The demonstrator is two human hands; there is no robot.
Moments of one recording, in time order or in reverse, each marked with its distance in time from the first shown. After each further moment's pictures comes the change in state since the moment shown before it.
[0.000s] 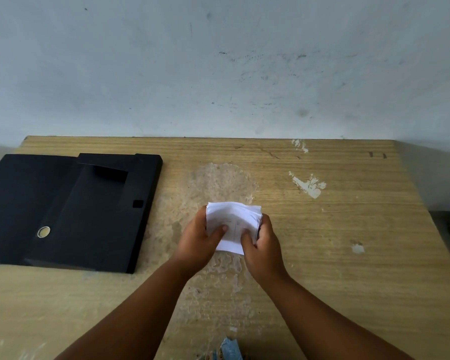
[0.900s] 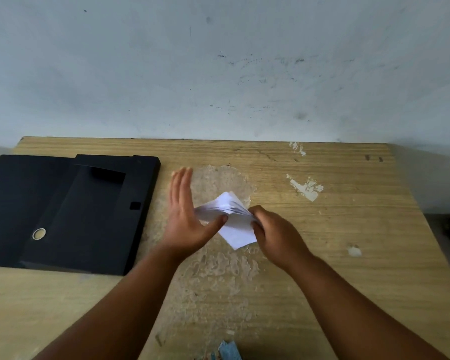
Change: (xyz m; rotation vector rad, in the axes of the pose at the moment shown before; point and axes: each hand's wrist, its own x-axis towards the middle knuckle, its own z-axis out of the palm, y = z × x) left_hand 0.017 0.020 -0.025 0.352 0.139 0.292; right_hand 0.037 -0.020 -0.052 -0.554 -0.263 -0.295
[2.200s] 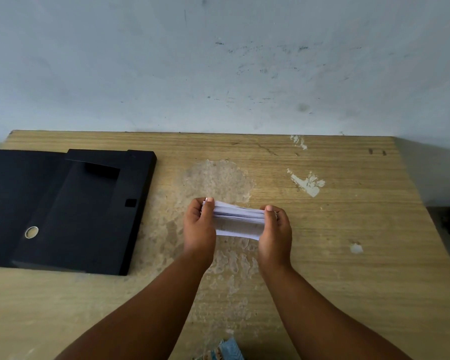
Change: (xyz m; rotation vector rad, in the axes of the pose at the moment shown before) left_hand -0.001 0.007 0.062 -0.696 0.248 -0.634; right_hand 0.008 -0.011 0.051 0.839 0.587 0.696
